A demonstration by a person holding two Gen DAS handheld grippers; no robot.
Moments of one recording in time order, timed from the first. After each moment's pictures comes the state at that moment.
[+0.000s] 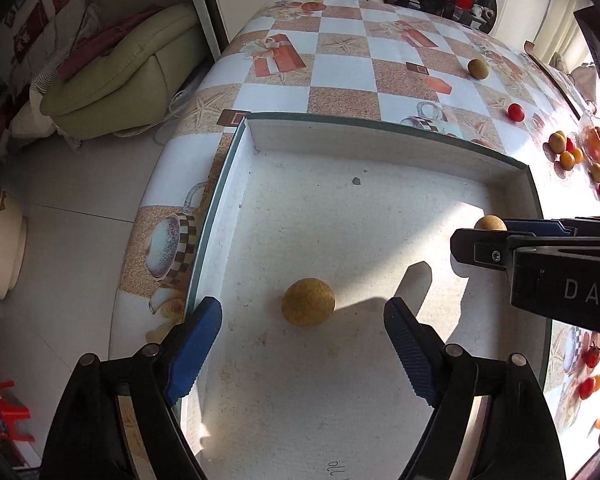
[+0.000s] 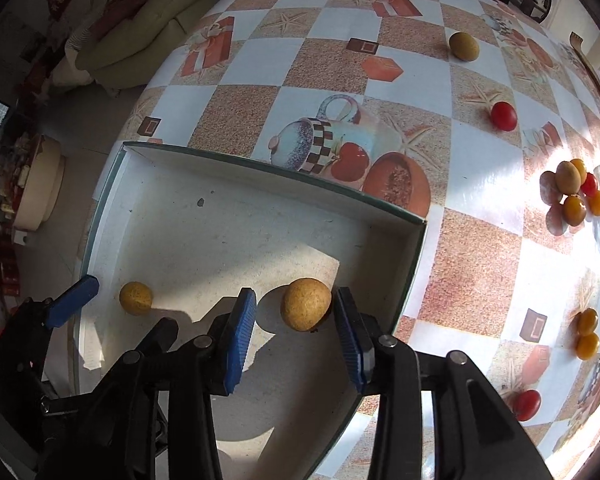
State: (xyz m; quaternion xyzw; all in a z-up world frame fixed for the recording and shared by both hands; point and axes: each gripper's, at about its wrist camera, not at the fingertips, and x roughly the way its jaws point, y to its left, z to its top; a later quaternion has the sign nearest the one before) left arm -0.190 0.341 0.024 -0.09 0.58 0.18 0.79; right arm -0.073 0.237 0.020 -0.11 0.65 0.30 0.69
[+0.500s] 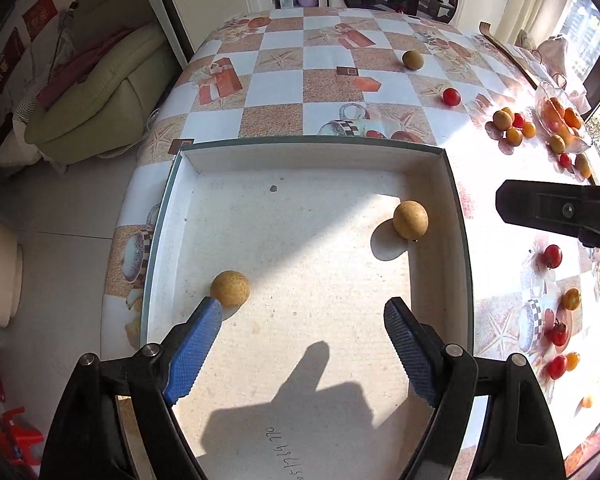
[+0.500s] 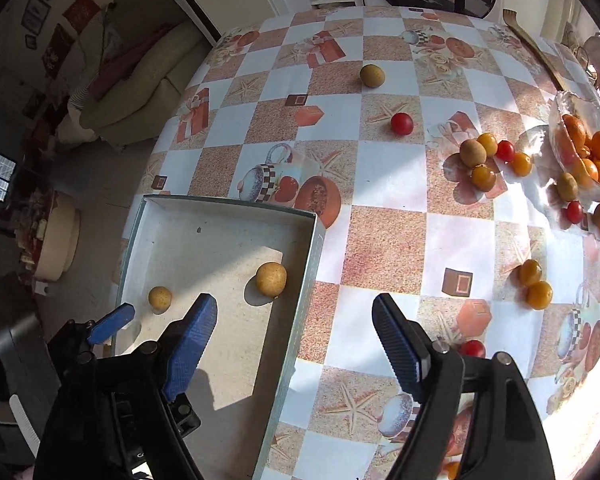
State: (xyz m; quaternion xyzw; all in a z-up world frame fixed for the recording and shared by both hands) left arm -0.181 0.283 0.057 -0.06 0.58 0.13 0.80; right arm -0.070 0.150 0.077 -0.02 0.63 0.27 0.73
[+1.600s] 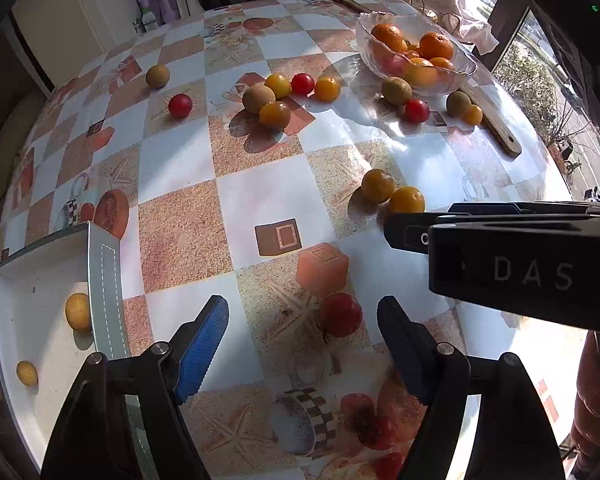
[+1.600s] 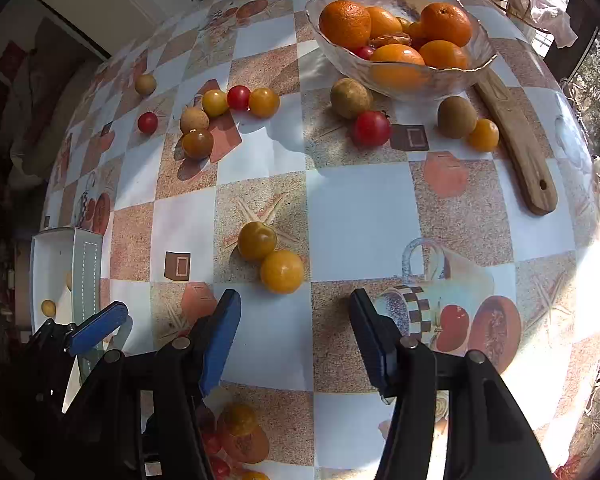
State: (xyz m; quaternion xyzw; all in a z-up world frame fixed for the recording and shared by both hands) left arm -0.088 0.101 0.027 -0.02 0.59 -0.01 0.81; right arm -0.011 -0.015 0.022 0.01 0.66 0.17 0.74
